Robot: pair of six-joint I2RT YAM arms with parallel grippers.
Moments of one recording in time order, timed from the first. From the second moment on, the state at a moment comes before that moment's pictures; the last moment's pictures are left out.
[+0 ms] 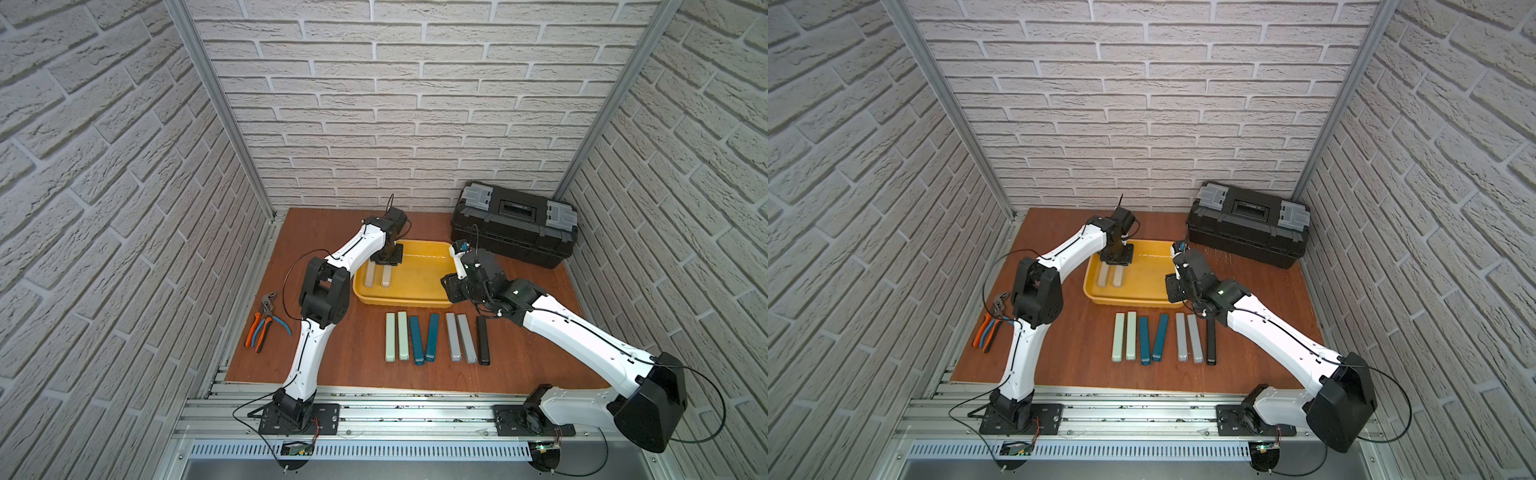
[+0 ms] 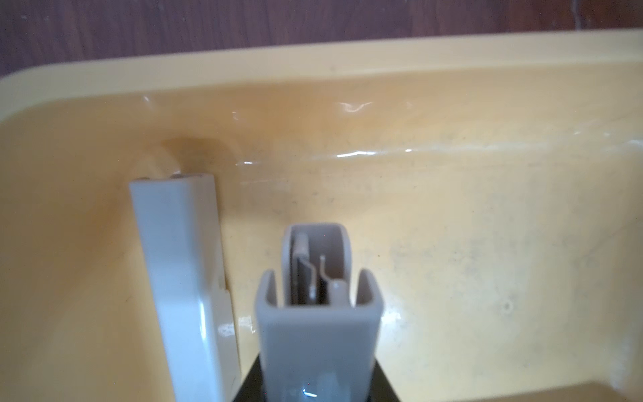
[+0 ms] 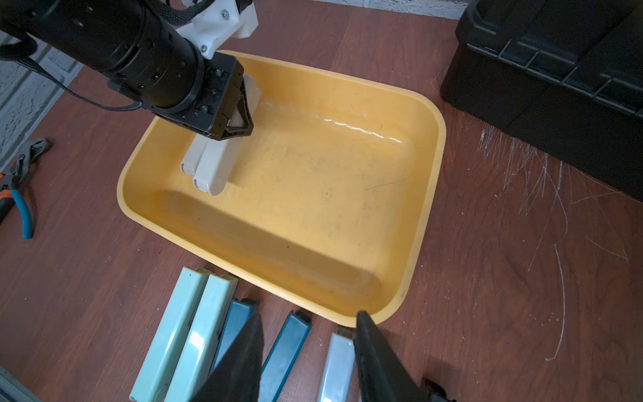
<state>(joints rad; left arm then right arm) -0.51 2.30 2.06 -1.05 -0.07 -0.36 0.61 1.28 1.07 -0.57 0.18 0.32</state>
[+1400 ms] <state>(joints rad) -0.48 2.31 2.08 -0.97 -0.07 -0.40 0.61 1.33 1.12 -0.61 0.17 0.31</state>
